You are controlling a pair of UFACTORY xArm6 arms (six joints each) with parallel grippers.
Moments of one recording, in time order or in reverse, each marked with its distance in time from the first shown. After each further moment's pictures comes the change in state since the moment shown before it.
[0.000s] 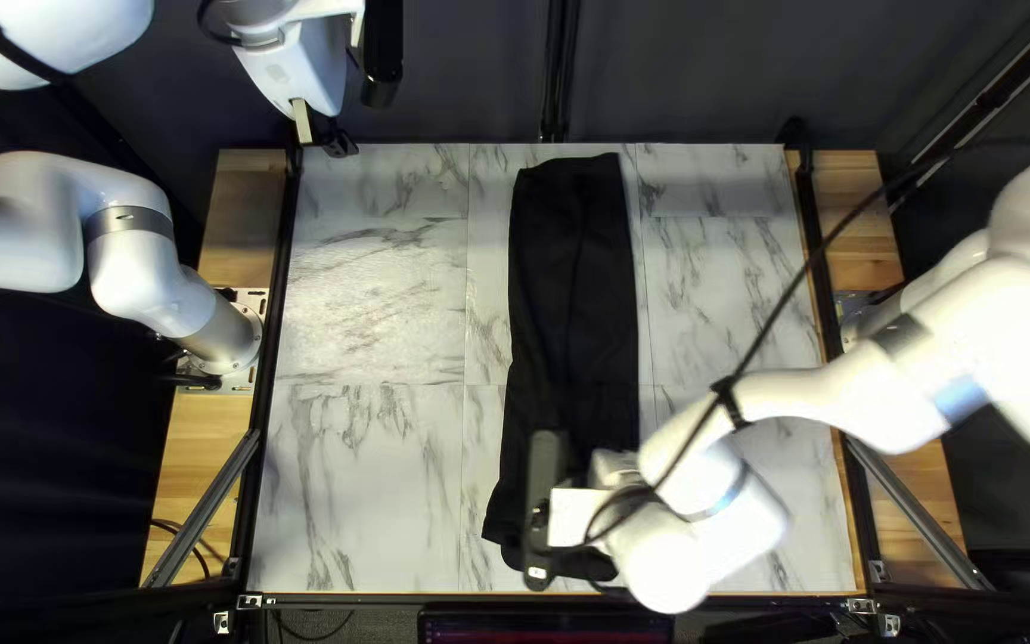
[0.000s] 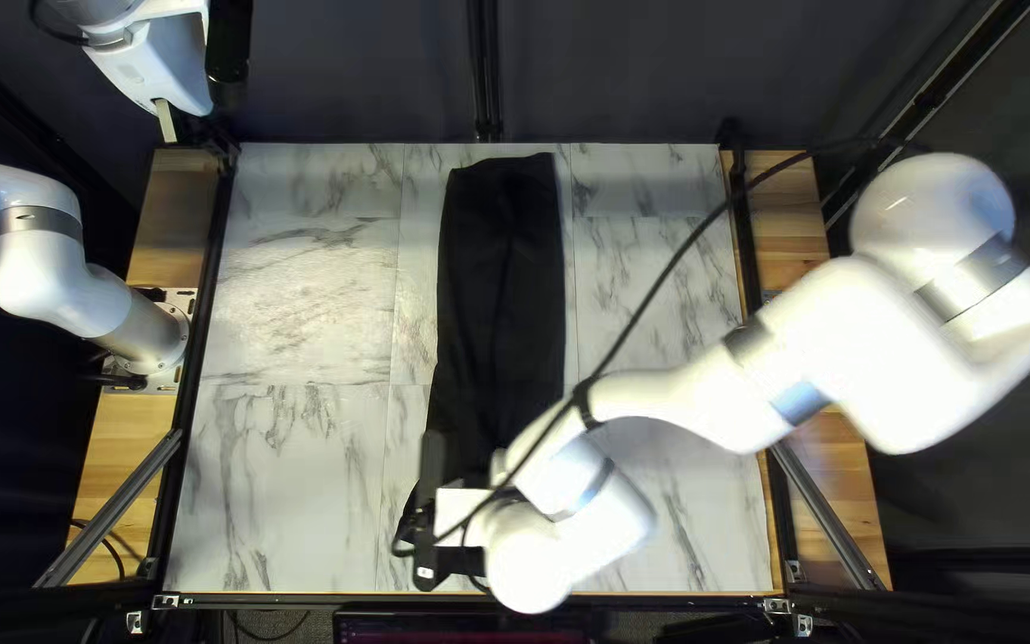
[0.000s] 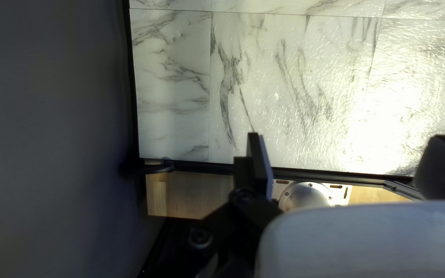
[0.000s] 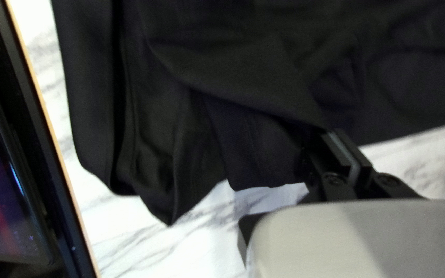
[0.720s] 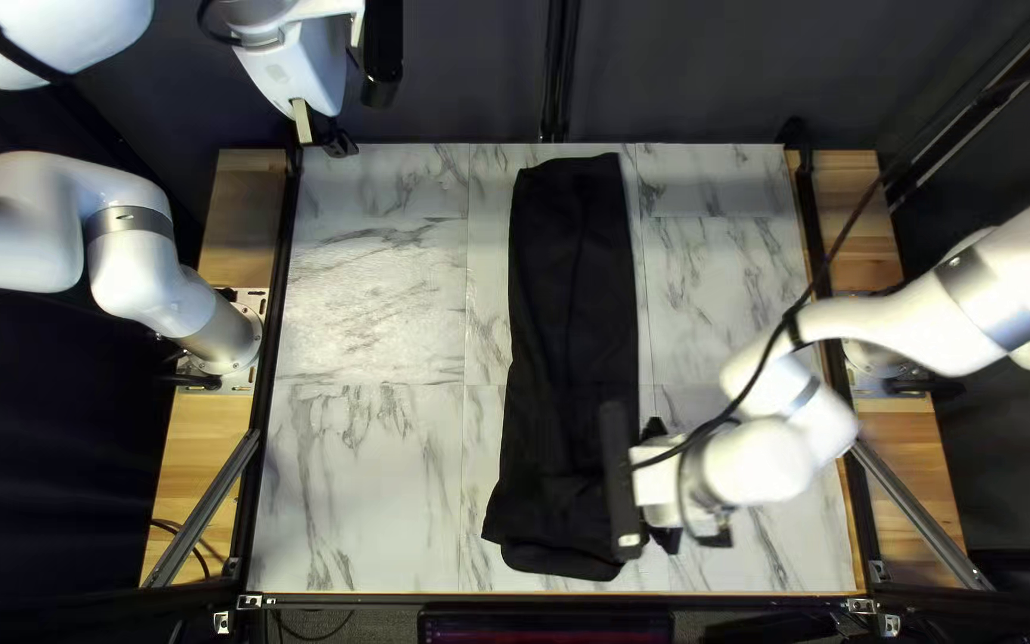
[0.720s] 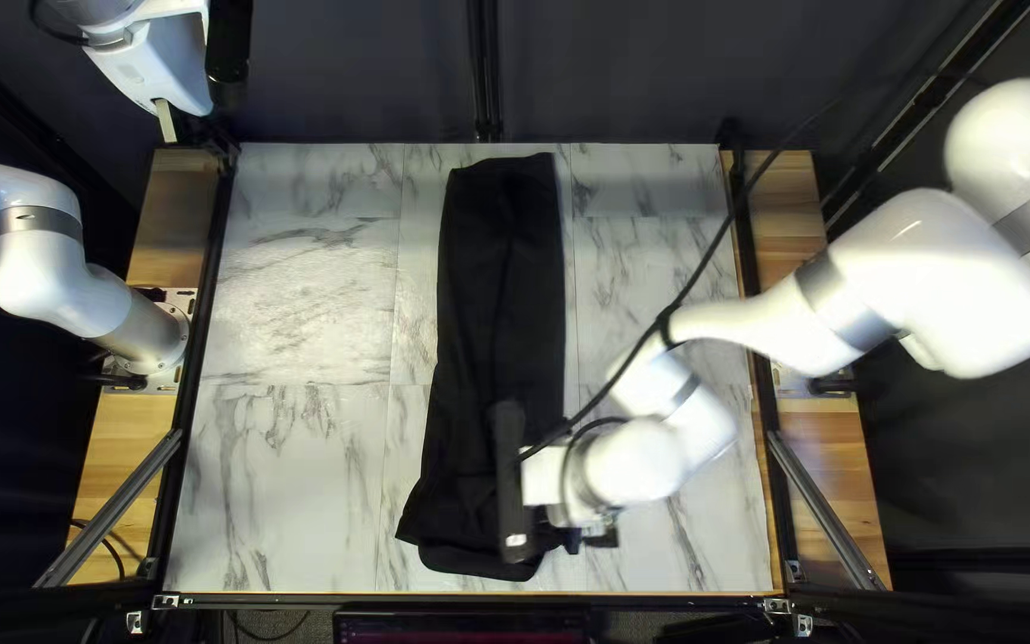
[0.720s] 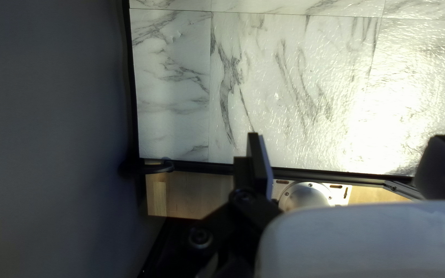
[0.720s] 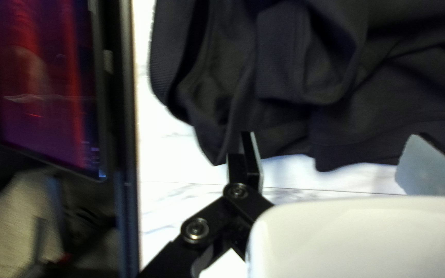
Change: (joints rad) left arm 0.000 0.000 0.000 0.000 0.000 0.000; right arm -0.057 -0.450 0.772 -0.334 -0.965 0.529
